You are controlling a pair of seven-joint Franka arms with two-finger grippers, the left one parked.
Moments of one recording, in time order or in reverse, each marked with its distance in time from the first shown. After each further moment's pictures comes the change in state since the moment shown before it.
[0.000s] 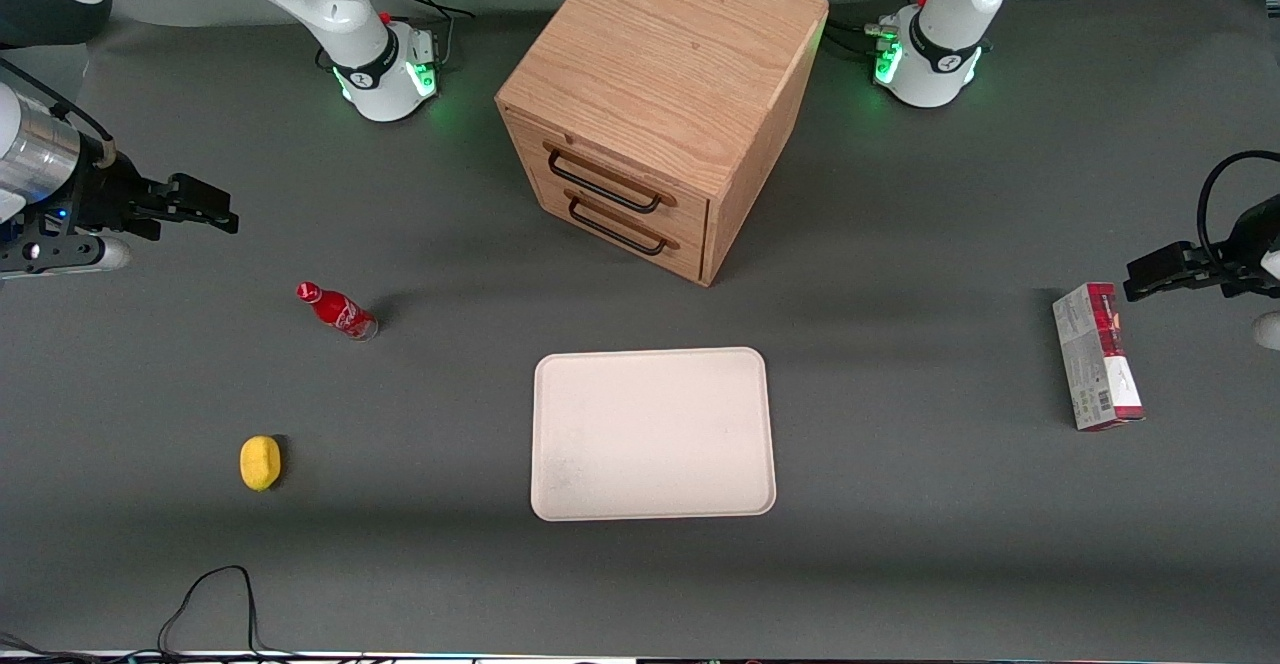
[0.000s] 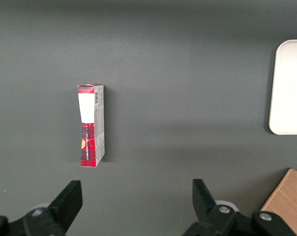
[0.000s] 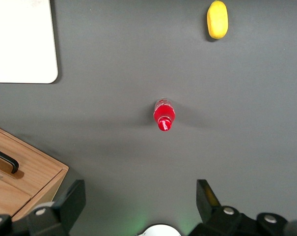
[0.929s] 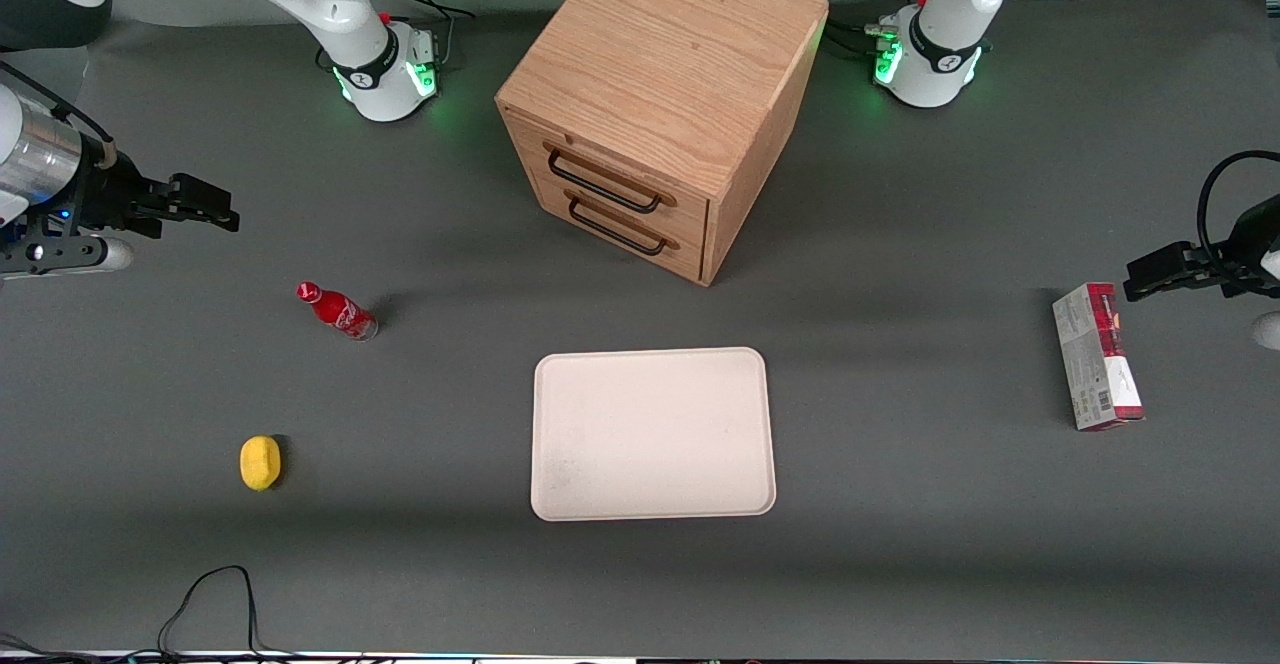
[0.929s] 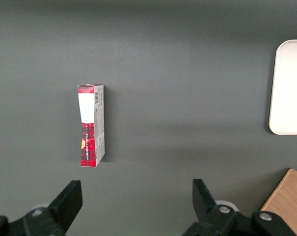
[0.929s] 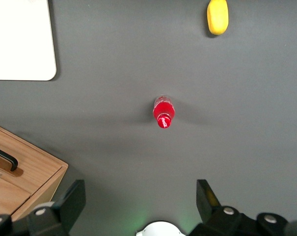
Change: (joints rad) arm 0.000 0.004 -0.003 -0.007 0.000 -0.014 0.000
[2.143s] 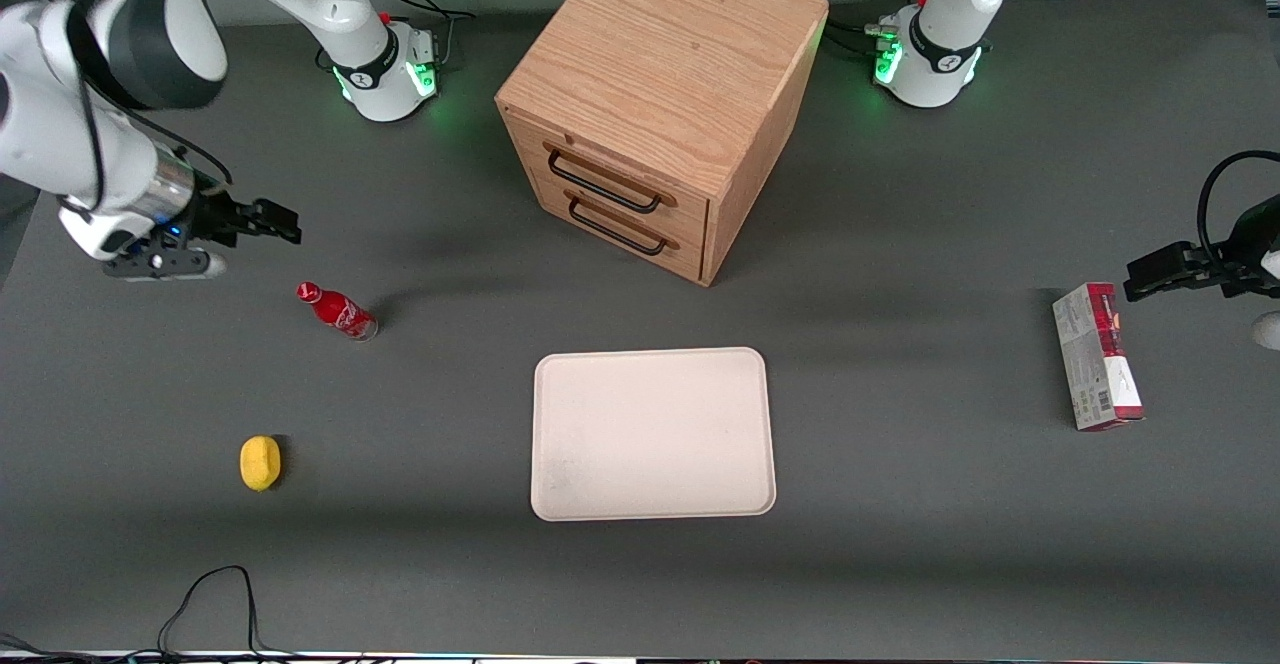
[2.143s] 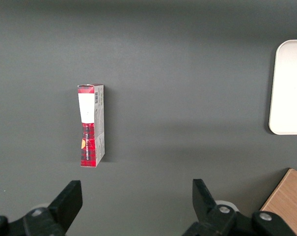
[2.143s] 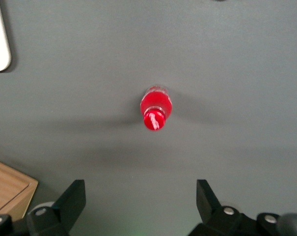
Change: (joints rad) arm -0.001 -0.112 -0.020 -0.519 0.000 0.430 -0.001
